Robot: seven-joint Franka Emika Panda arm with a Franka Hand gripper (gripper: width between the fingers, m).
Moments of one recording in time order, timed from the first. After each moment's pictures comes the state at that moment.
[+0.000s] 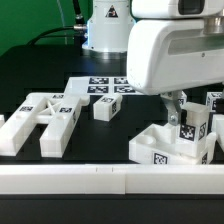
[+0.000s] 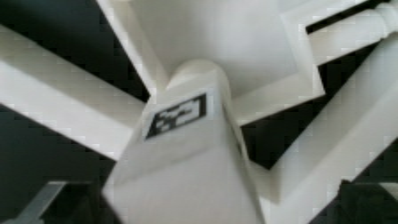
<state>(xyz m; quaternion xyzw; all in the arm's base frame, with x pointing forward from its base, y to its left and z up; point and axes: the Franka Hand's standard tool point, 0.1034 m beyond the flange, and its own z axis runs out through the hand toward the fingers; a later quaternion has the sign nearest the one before) 0.670 0.075 0.080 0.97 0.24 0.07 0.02</state>
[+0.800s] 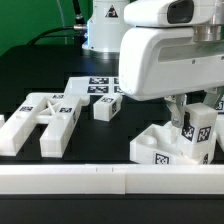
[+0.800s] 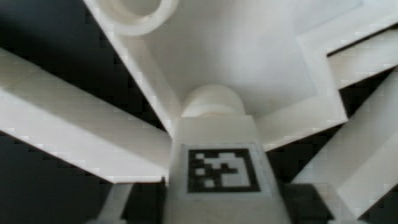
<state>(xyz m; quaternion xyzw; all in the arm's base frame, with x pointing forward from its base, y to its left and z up) 0.667 0.068 0.073 0.97 0.24 0.07 0.02</state>
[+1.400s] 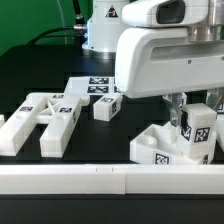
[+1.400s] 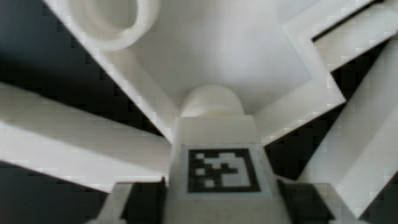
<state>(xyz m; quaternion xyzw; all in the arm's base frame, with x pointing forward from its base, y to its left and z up) 0.668 0.060 0.073 0.99 0.09 0.07 0.00</state>
